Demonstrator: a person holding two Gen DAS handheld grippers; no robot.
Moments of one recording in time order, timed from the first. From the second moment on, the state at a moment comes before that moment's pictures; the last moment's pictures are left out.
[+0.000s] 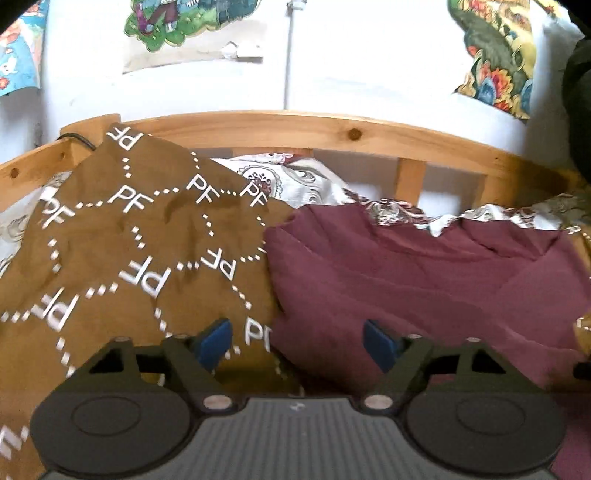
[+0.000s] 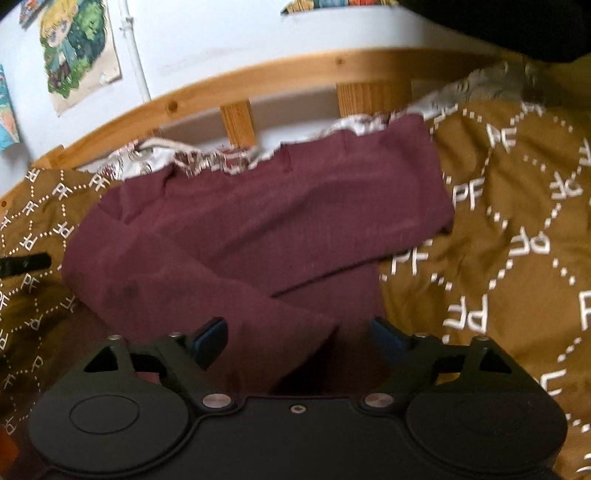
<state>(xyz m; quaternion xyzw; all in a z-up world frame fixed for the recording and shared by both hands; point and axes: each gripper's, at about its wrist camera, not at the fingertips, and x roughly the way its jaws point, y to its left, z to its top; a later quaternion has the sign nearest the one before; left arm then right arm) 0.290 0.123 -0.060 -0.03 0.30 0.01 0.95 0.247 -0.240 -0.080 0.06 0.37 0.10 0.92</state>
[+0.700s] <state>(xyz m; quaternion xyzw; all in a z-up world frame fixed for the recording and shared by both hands) 0.330 0.143 -0.091 -0.14 0.38 0.04 0.92 0.251 -0.229 -0.099 0.03 0.40 0.11 0.91</state>
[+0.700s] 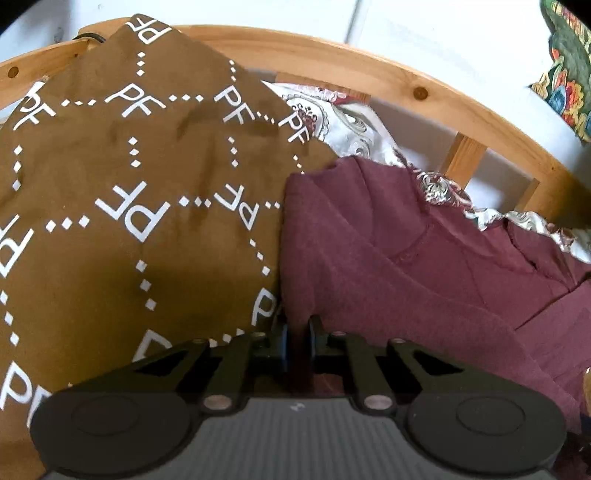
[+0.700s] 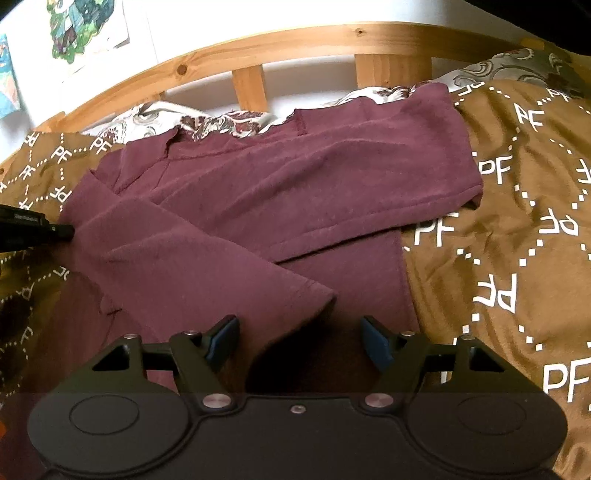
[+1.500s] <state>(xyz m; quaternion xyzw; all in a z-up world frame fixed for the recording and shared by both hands) 0.140 0.074 -0.017 -0.05 0.35 0.00 0.94 0.129 -0.226 0.007 -0.18 0.35 0.21 0.90</state>
